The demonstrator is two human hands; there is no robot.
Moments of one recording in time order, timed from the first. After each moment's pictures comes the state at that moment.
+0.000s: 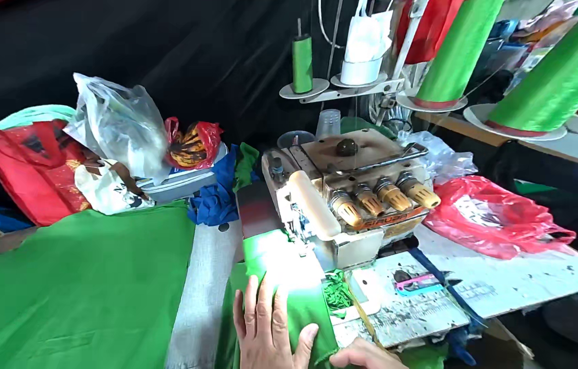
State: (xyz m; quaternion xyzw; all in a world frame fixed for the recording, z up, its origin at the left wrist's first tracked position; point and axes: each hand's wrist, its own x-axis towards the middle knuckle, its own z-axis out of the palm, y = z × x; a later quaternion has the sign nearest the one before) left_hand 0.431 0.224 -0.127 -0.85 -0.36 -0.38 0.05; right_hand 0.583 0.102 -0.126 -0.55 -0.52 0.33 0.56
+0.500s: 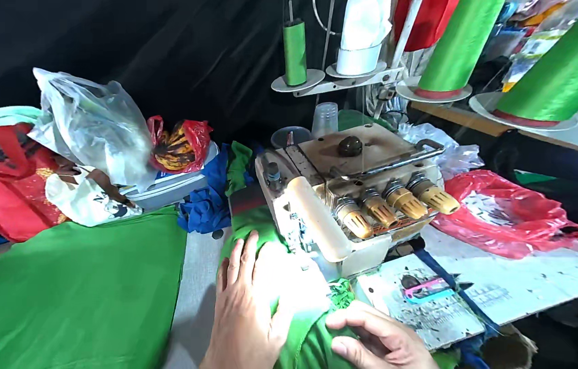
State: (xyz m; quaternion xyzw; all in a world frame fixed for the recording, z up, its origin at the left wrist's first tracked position) left_hand 0.432 0.290 -0.072 -0.89 -0.35 -0.29 -0.06; right_hand 0.597 0.148 -0.096 -0.53 -0.51 0.32 0.60
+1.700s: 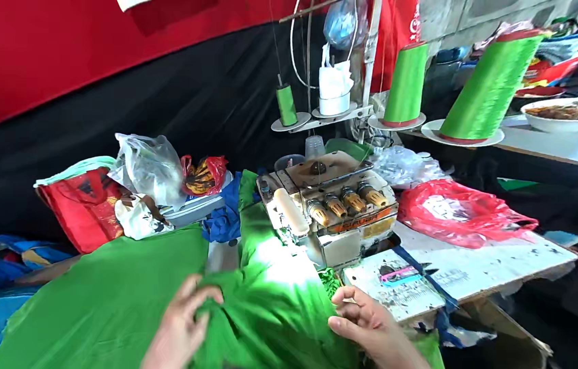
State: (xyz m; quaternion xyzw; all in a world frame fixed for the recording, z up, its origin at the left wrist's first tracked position) left_hand 0.317 0.292 -0.043 -0.89 -0.29 -0.33 -0.12; right_hand 0.594 0.126 -0.100 -0.48 -0.42 0.43 0.64
